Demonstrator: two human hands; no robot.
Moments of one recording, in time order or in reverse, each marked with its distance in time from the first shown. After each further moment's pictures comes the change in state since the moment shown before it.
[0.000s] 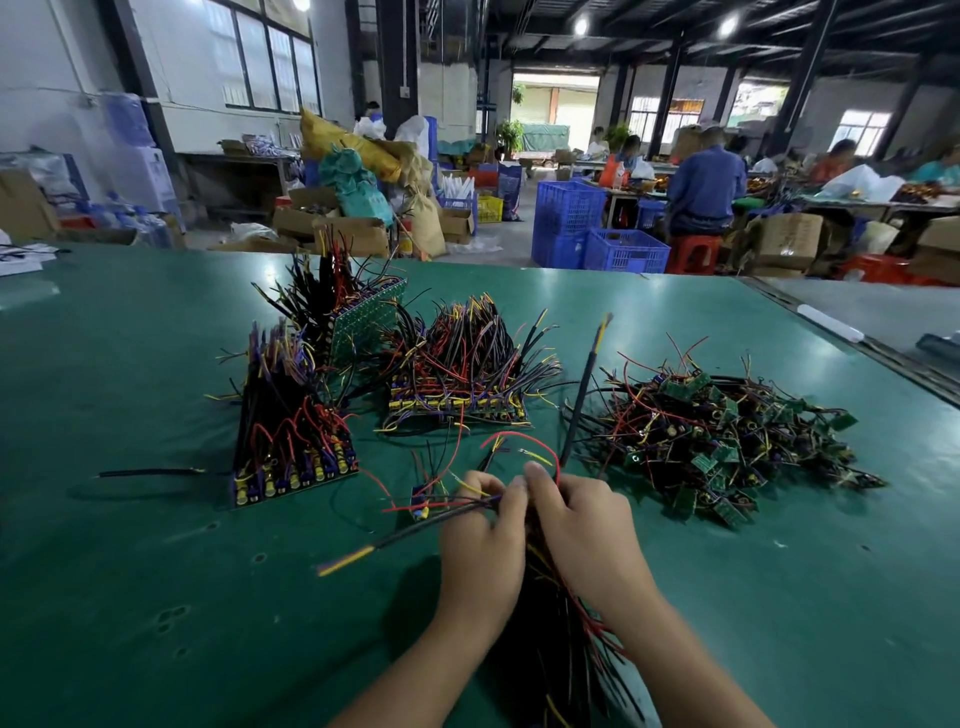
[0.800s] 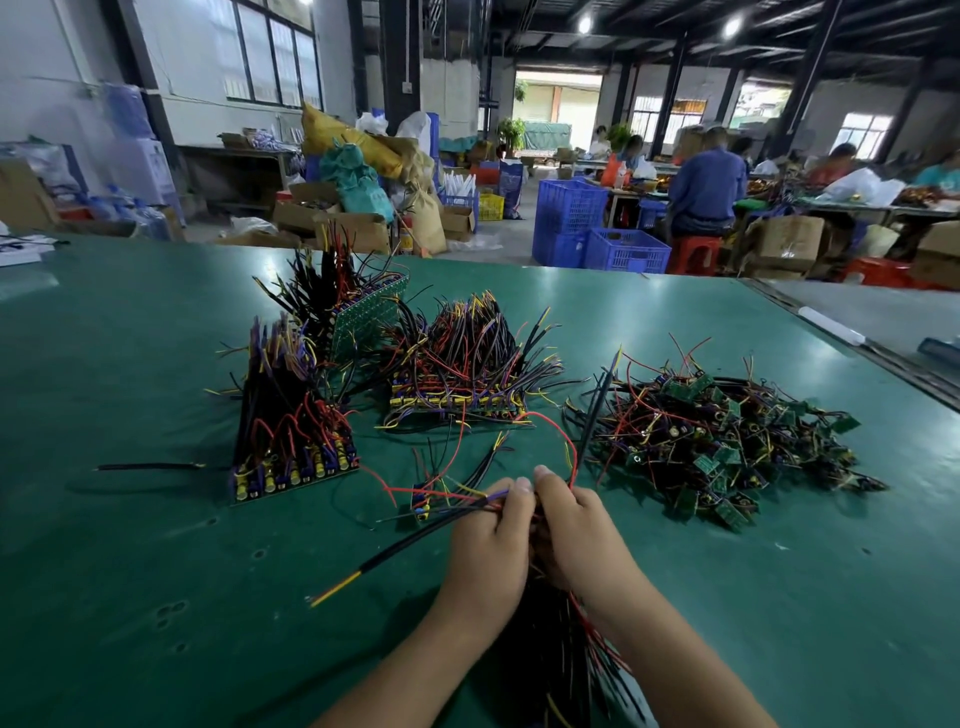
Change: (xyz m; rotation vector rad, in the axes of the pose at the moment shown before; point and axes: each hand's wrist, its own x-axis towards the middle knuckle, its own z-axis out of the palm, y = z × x) left_hand -0.002 0.001 -0.003 -0.061 -0.235 -0.101; right_hand -0.001 -0.003 0.011 0.426 -0.217 0.327
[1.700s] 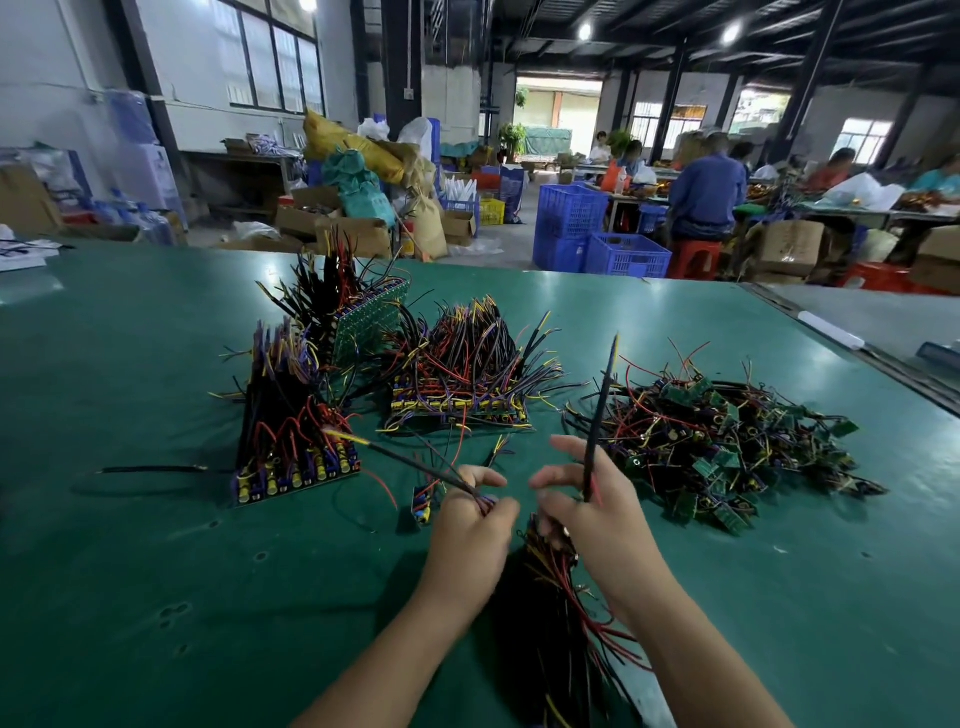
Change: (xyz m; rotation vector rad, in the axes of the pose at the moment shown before) left_hand 0.009 0.004 -0.019 0.143 0.042 -0.160; right_hand -0.006 -0.010 -0.019 0.181 0.003 -0.228
